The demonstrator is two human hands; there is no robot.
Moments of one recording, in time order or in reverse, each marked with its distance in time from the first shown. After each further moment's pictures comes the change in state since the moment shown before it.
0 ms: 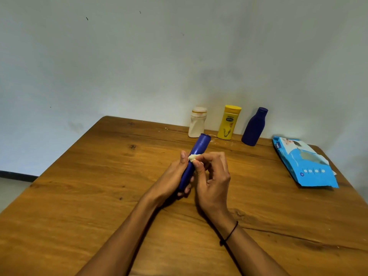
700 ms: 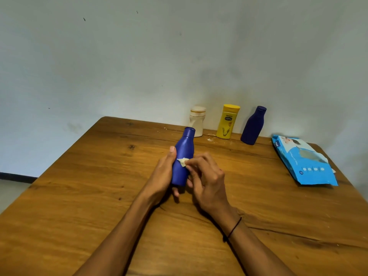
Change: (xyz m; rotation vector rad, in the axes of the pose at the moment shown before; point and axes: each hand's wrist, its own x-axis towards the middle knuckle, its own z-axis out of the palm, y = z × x) left_hand -0.004 0.008 -0.004 -0.106 0.203 0.000; right_hand 0.005 0.006 -0.007 -0.059 -0.248 -0.185
